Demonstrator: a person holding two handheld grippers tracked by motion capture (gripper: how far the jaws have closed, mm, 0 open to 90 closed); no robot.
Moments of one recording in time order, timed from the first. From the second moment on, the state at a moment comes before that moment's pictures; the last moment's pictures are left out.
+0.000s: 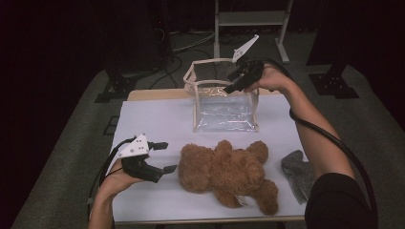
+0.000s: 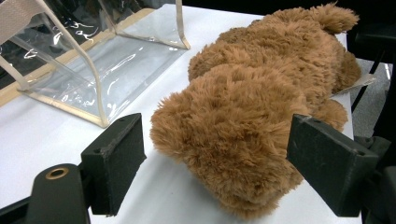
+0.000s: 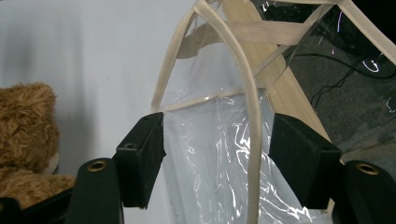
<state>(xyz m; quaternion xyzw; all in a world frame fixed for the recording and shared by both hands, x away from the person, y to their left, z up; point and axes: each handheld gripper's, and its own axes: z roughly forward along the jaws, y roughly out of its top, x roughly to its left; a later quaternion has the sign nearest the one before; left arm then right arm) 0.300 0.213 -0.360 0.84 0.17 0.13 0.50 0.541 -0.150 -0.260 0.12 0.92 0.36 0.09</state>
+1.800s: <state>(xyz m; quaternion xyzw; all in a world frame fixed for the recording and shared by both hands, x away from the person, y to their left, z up) 0.299 0.214 -0.361 0.84 0.17 0.13 0.50 0.482 -0.154 -0.276 0.07 0.94 0.33 0.05</state>
